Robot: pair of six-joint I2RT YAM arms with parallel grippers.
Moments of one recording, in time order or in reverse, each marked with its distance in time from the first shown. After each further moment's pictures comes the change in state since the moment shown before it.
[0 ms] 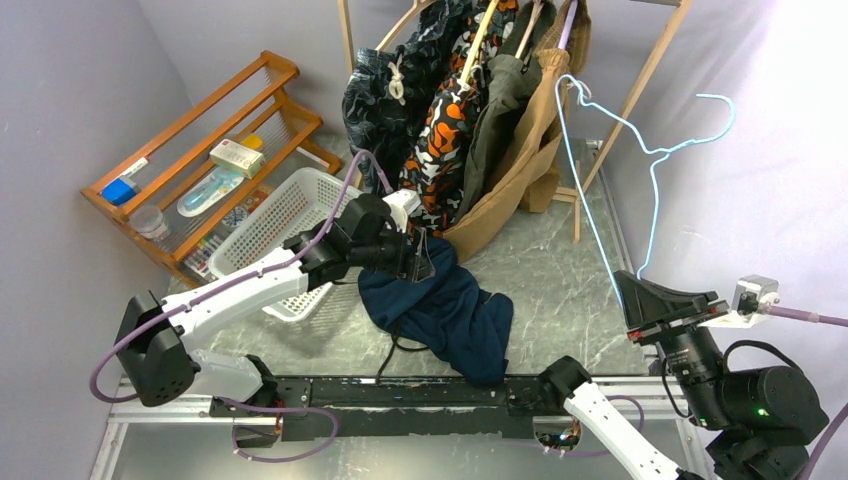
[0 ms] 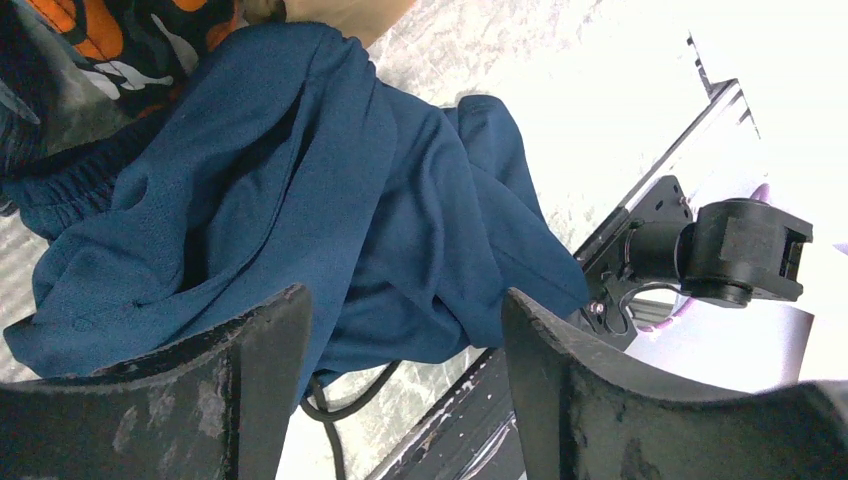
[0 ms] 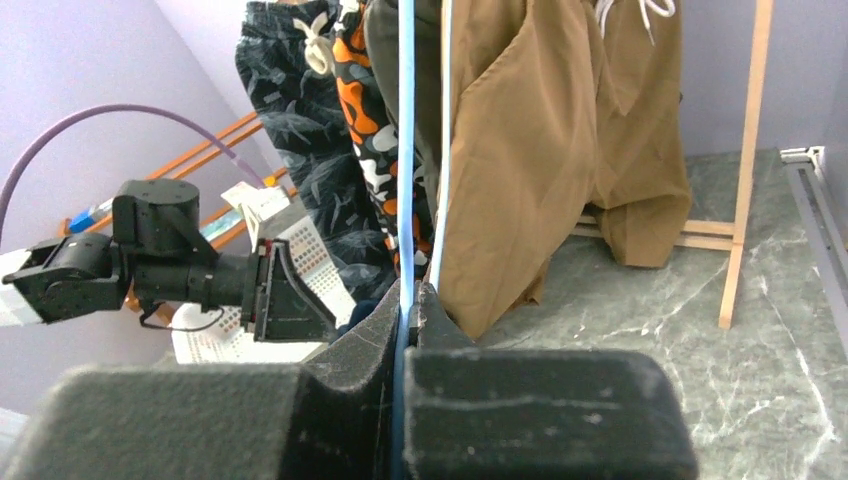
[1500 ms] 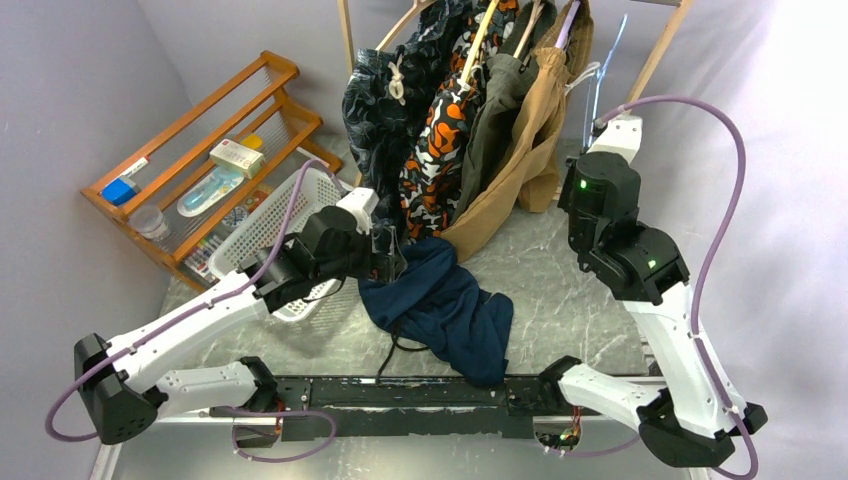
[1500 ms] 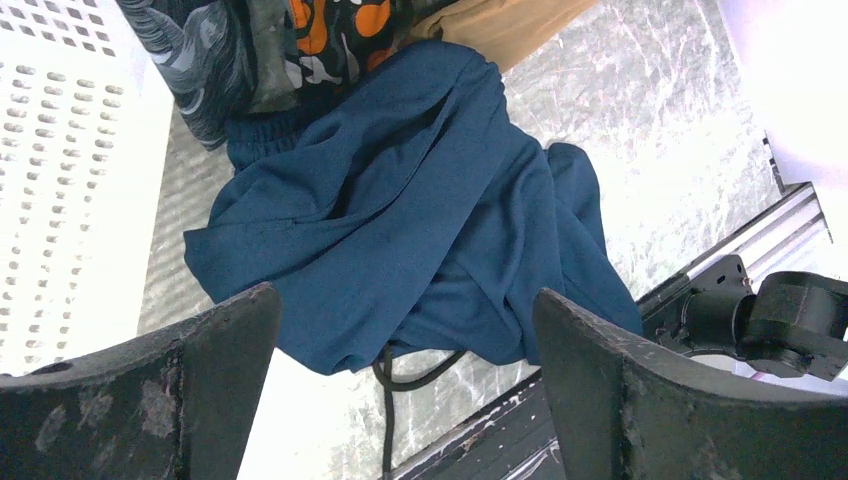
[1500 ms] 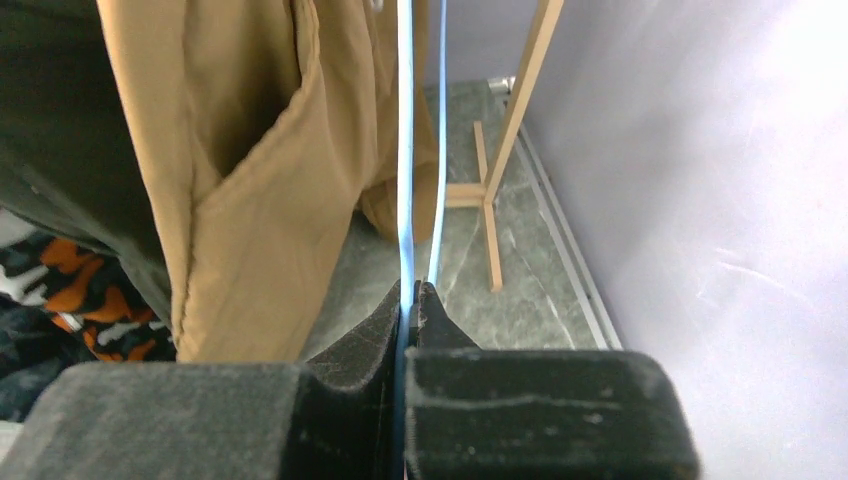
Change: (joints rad) left arm 0.000 -0.234 -0.069 -0.127 -0.278 -0.051; right arm -0.023 0.760 0.182 0.072 0.520 -0.141
